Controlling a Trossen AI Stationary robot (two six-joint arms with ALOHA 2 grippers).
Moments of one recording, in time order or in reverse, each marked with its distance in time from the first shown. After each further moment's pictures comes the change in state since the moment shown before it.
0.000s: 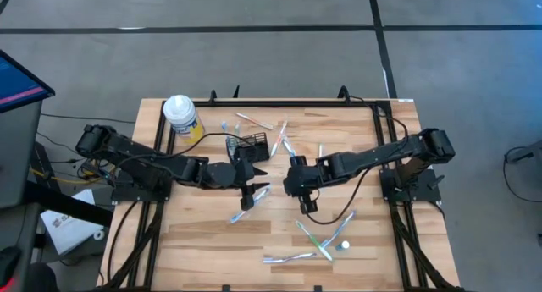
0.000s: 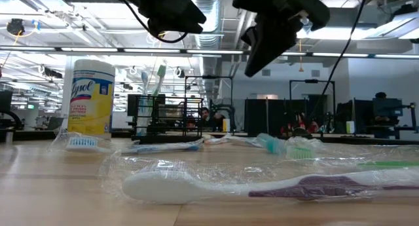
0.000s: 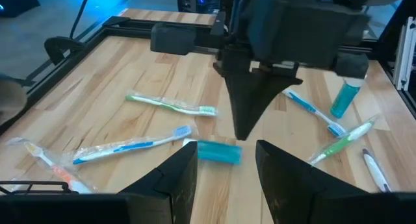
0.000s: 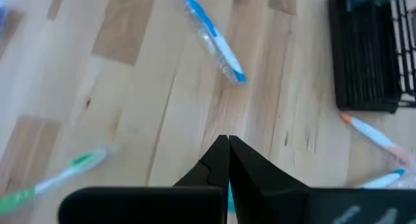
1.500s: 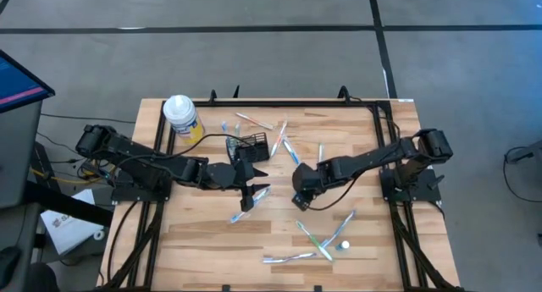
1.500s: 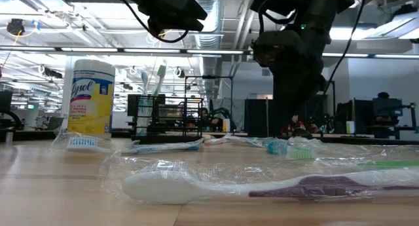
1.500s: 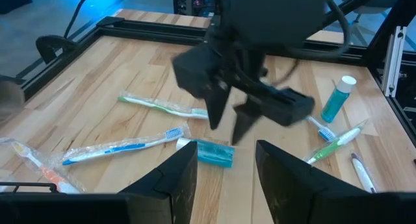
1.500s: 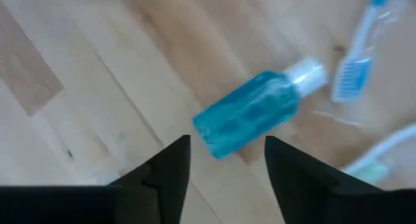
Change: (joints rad) left arm 0.000 -0.001 0.000 0.014 0.014 -0.024; right arm -0.018 0.022 -0.160 -0.021 -0.029 0.922
